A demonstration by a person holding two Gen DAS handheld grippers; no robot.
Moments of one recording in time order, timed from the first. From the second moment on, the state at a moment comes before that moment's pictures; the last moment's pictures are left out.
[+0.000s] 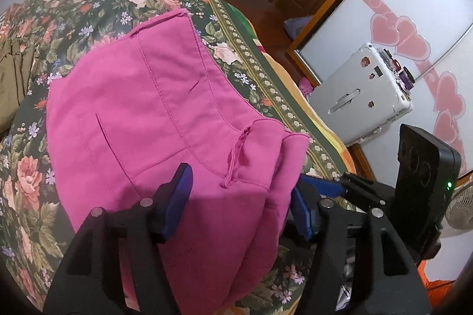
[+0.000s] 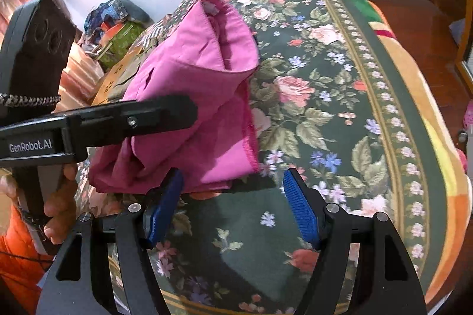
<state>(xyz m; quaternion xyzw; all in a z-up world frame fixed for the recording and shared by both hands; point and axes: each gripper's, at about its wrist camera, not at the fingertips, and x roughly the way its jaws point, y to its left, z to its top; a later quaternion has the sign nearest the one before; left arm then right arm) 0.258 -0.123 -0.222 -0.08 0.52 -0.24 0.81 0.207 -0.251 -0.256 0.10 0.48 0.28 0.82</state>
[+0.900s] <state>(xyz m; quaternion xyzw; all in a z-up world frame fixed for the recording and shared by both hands) 0.385 -0.007 -0.272 -0.02 0.55 -0.09 0.83 0.199 -0.222 -0.221 0.09 0.46 0.32 0.83</state>
